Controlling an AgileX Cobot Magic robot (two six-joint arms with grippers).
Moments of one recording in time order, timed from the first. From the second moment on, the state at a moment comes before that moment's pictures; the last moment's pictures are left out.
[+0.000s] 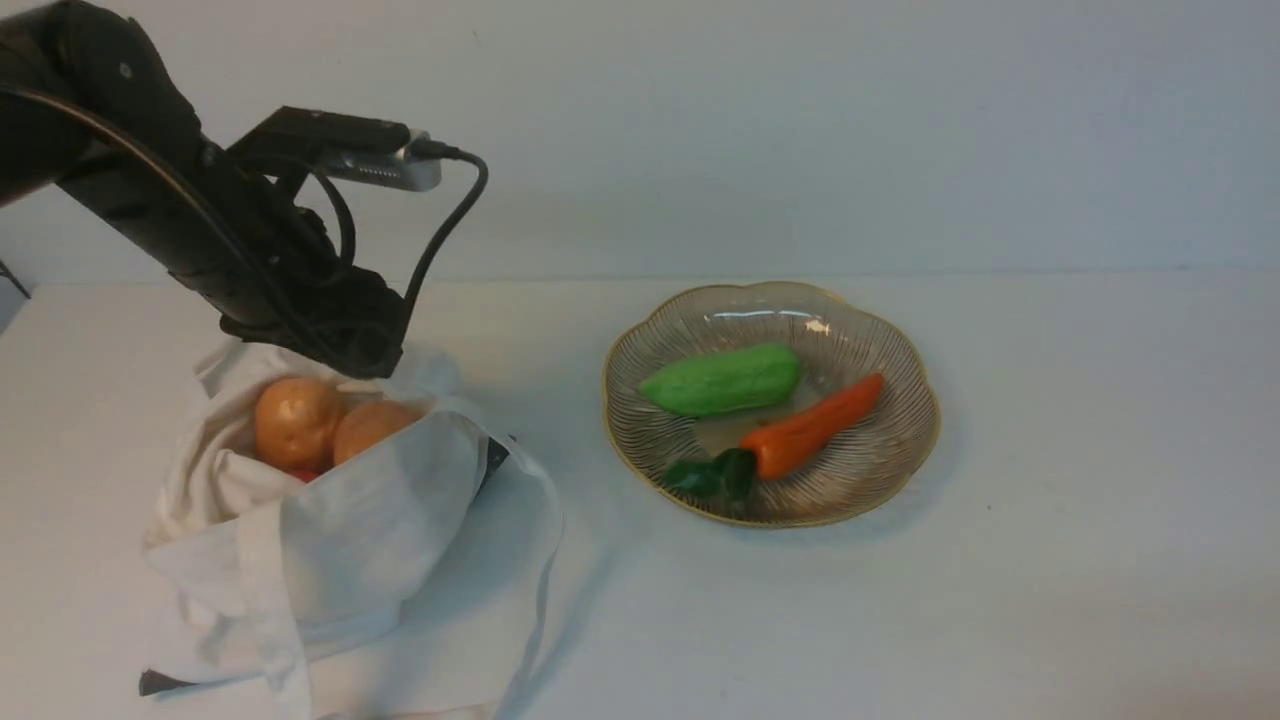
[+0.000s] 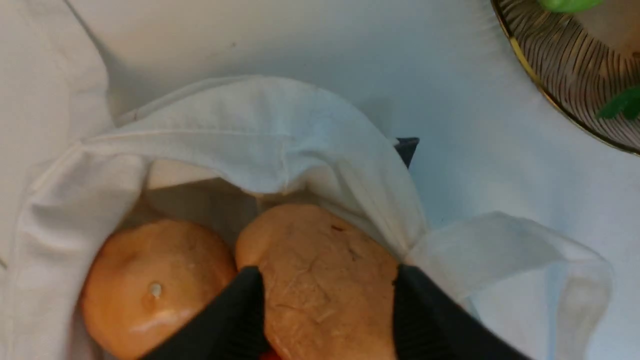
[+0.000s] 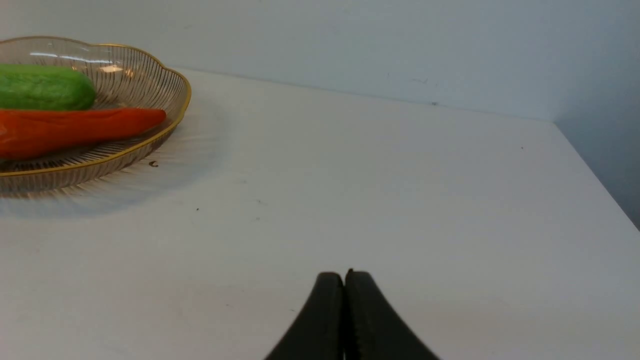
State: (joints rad) right arm -0.05 -0.01 0.02 -0.02 0.41 -0.12; left arm -0.08 1.77 -1.42 -0.29 0.94 0.40
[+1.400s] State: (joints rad) right arm -0.05 -0.01 0.02 -0.02 0.41 -0.13; left arm -0.08 1.74 -1.49 -0.23 1.18 0.26
